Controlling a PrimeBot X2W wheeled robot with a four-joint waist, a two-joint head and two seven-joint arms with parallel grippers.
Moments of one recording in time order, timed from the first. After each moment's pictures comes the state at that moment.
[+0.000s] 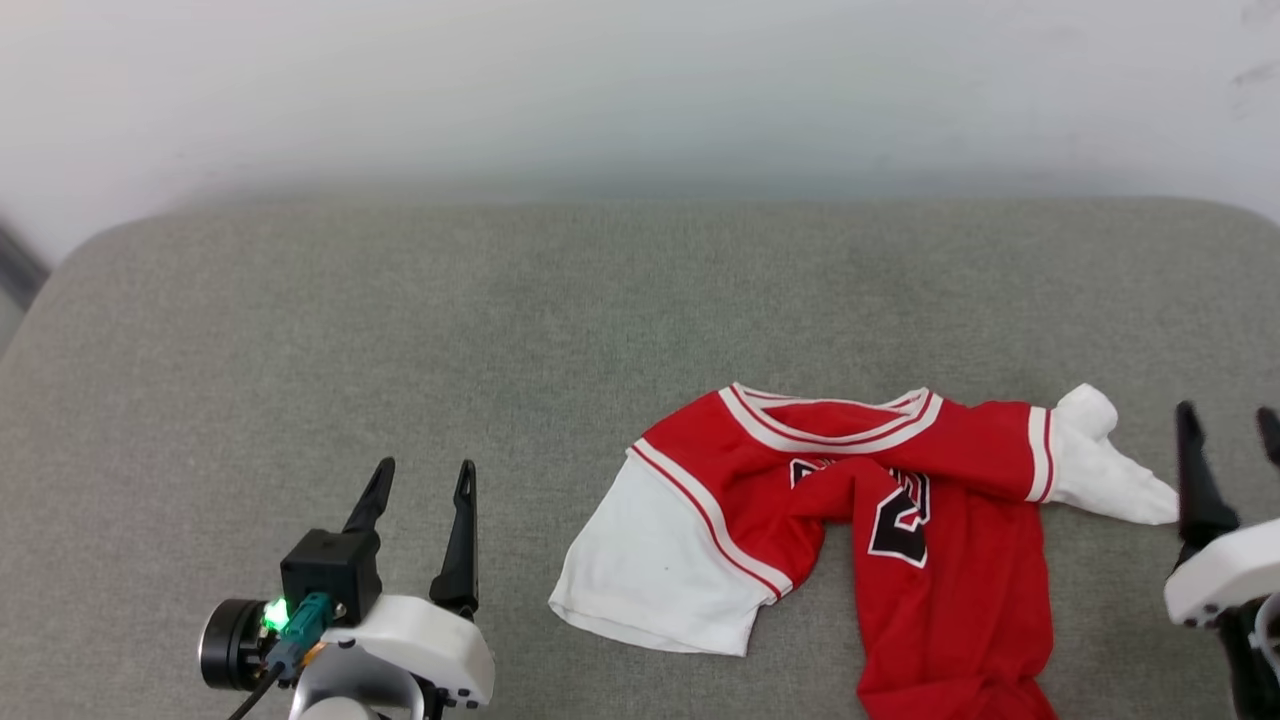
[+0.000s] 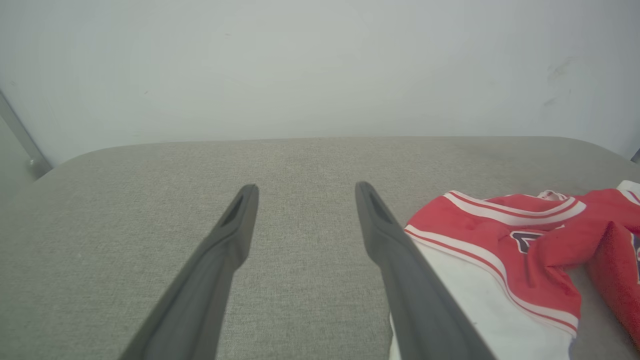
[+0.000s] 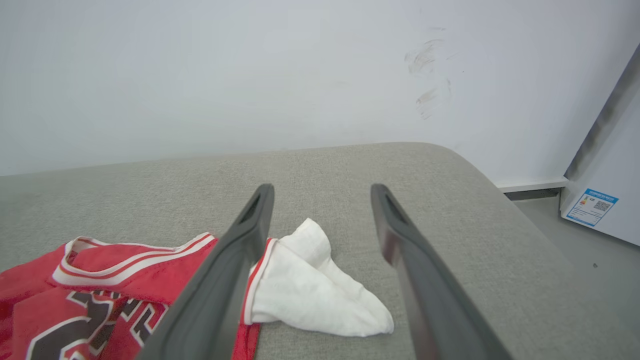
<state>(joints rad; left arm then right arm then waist) -0.16 0.42 -0.55 0.05 -0.56 0.37 -0.20 -0.22 -0.27 -0.18 0.38 0.27 0.13 -0.12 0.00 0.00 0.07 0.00</state>
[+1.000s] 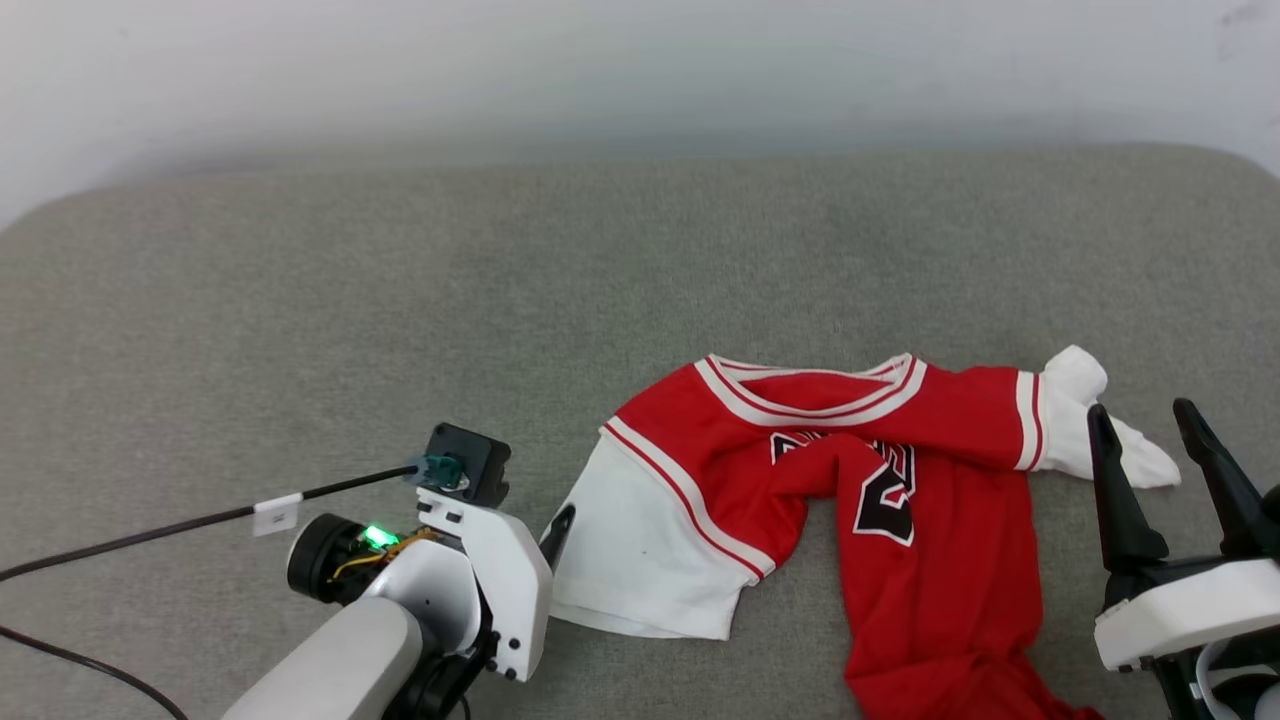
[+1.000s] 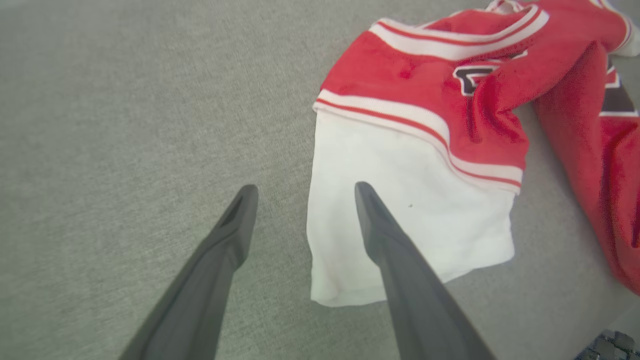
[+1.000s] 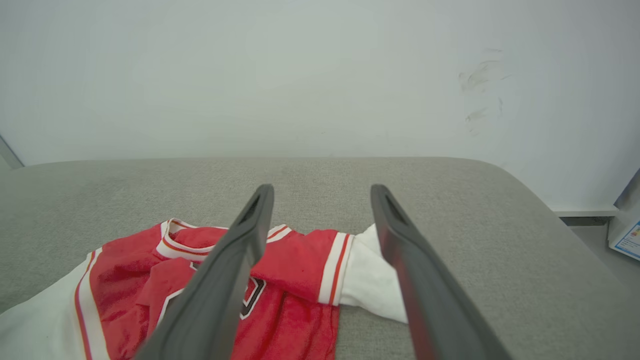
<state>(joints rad) -0.39 0.45 -0.72 0.12 -0.66 0.20 0.31 0.00 -0.16 -0.09 -0.10 0.21 0.13 -0.01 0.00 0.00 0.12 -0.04</state>
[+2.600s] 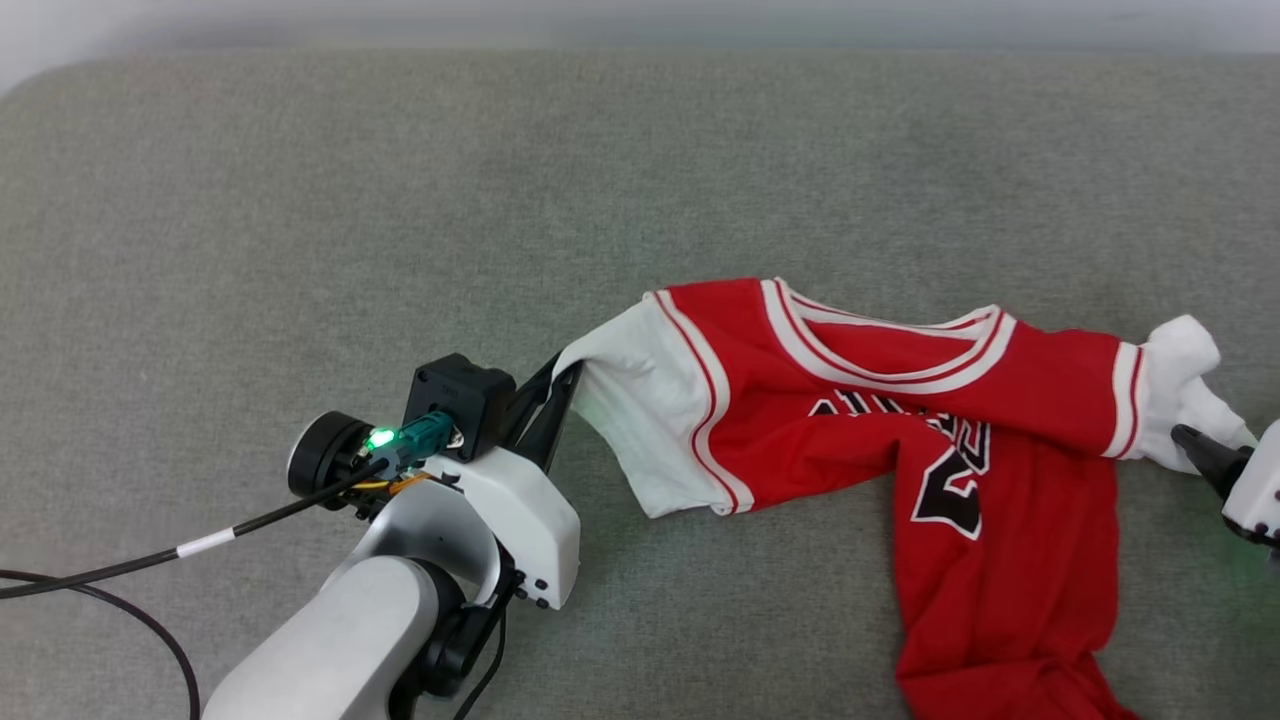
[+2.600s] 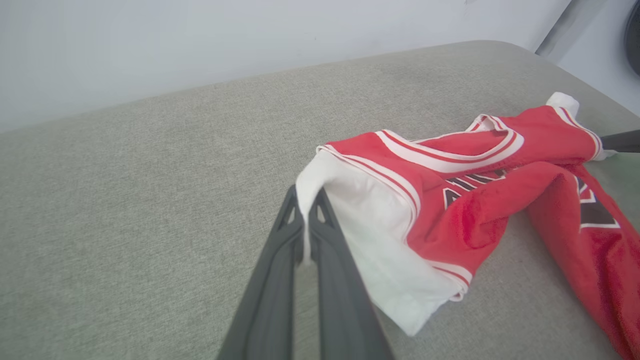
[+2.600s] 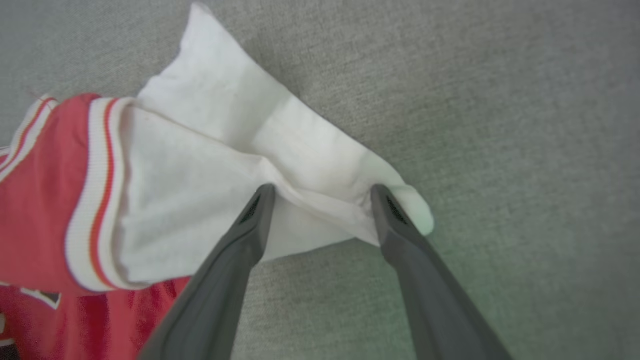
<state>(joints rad) -0.45 0.46 -0.71 -0.06 -0.58 0.25 0.17 -0.42 -0.31 -0.28 0.48 0.44 0.13 0.66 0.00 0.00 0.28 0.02</state>
